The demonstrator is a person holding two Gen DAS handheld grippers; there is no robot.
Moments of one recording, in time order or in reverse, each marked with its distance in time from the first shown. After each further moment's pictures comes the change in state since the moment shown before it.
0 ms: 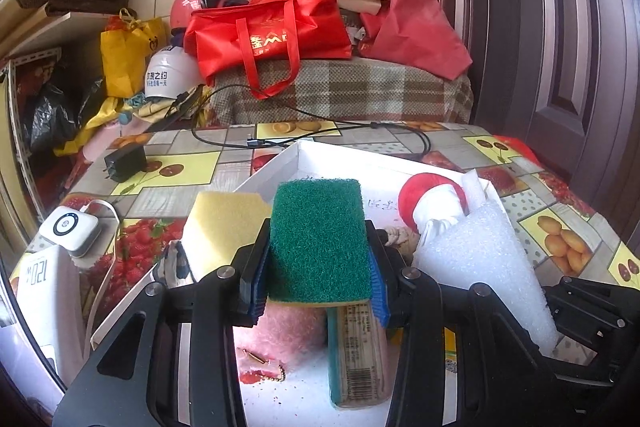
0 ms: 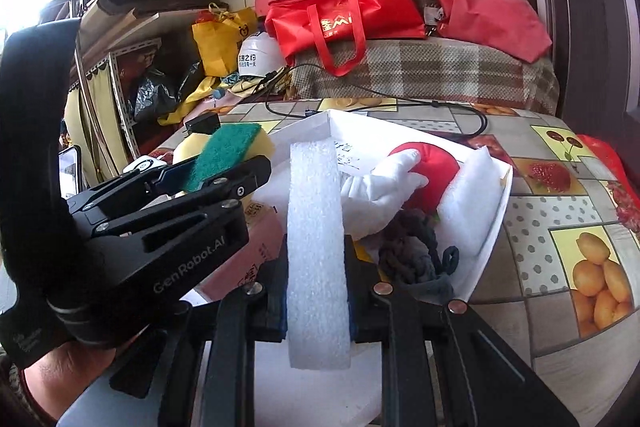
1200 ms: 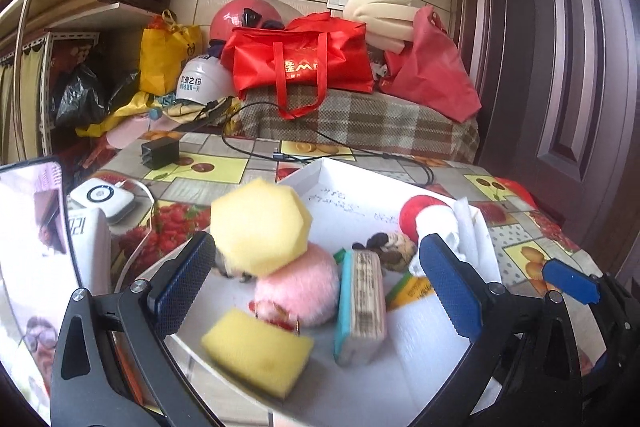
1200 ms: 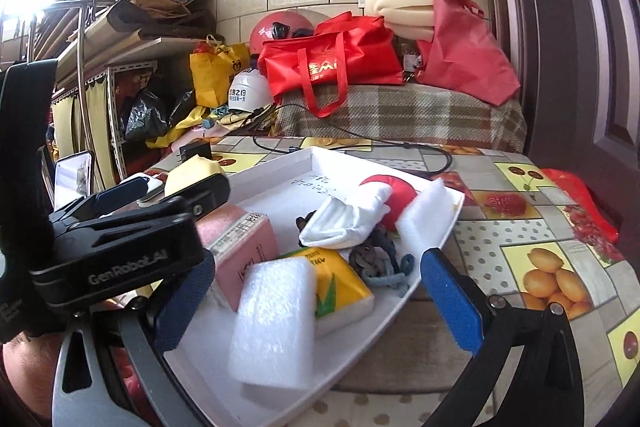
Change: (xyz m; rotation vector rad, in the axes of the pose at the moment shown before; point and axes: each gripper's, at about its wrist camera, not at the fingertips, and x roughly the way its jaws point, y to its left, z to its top) left arm -0.057 0.016 -0.020 -0.135 -0.103 0.026; right arm -0.050 0.006 -0.016 -0.053 -0.161 -0.103
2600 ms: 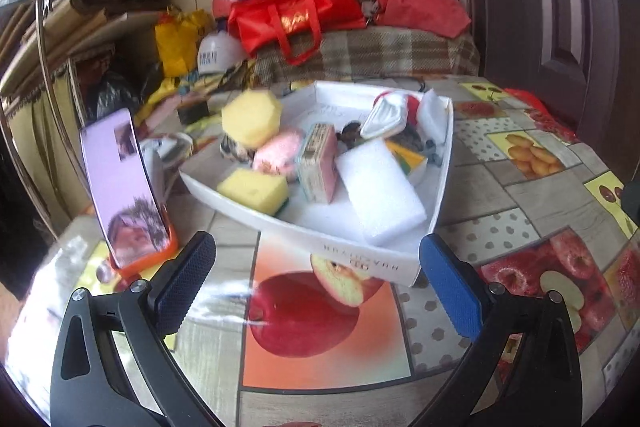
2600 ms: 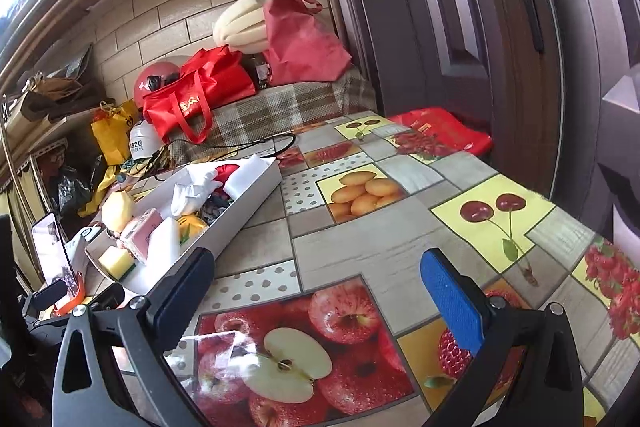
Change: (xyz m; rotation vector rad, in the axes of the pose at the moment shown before) left arm -0.086 -0.075 -0.060 0.198 0.166 0.181; right arm -0.147 -0.088 -0.066 0.369 -0.030 -0.294
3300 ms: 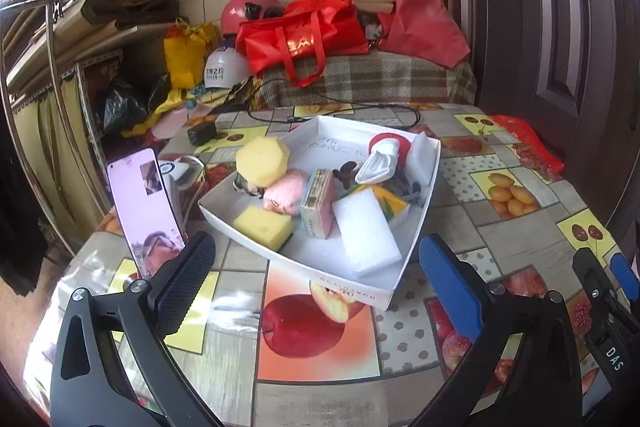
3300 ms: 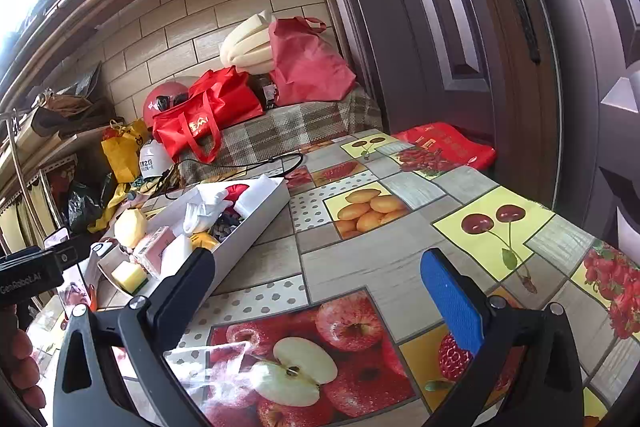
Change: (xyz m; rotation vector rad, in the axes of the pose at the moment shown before) left arm -0.043 0.007 0.042 -0.057 0.004 -0.015; right arm -0.015 0.001 0.004 0.002 -0.072 0.031
